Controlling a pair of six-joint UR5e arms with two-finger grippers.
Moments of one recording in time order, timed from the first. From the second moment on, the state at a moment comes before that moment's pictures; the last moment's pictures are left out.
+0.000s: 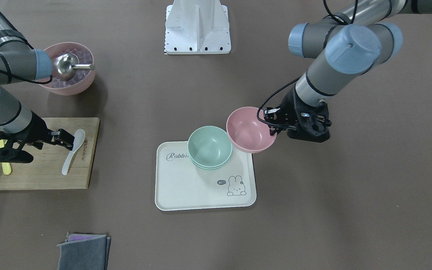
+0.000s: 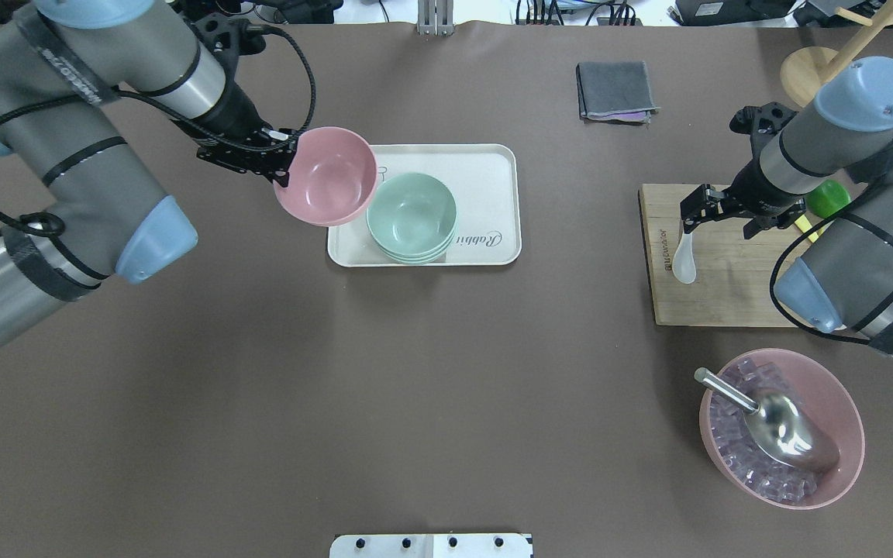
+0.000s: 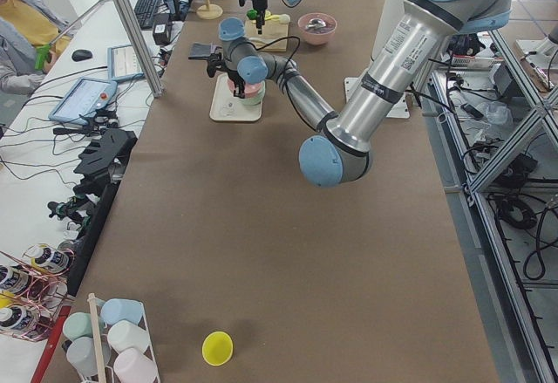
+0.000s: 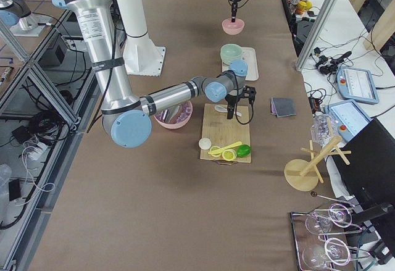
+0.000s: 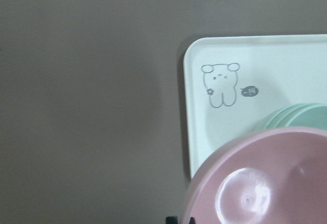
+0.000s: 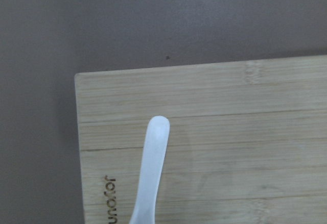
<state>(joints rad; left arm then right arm) -0.86 -2.23 -1.63 -1.69 -2.21 -0.95 0.92 -1.30 1.61 -1.31 2.18 0.93</state>
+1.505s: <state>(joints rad) -0.74 -2.36 -1.47 -1.82 -2.09 -1.03 0.88 -1.22 1.51 -1.30 2.16 1.02</state>
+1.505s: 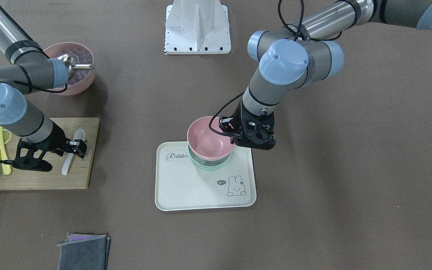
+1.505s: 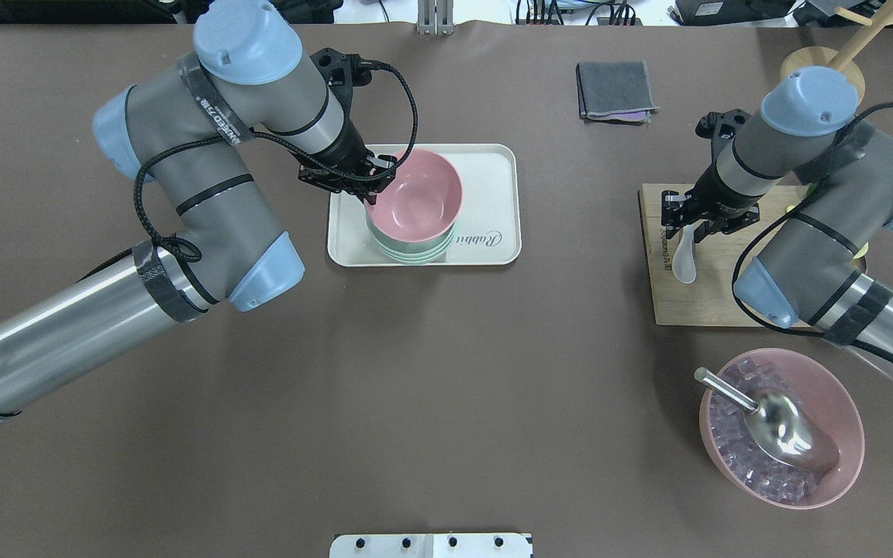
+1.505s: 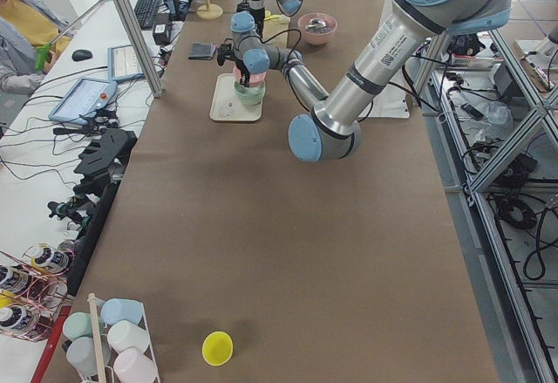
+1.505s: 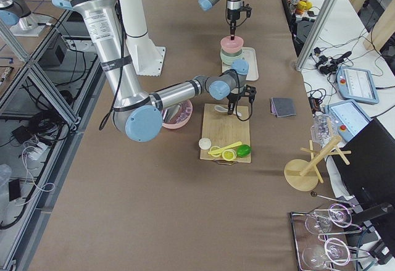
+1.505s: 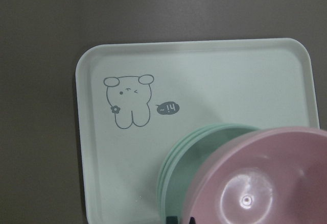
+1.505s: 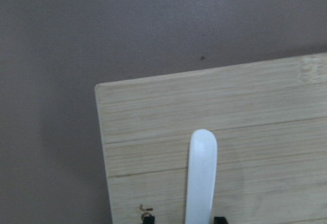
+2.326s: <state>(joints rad) -0.91 -2.15 -1.51 -2.06 -2.28 -0.98 0.95 -1.07 1.52 -1.33 2.23 1.11</state>
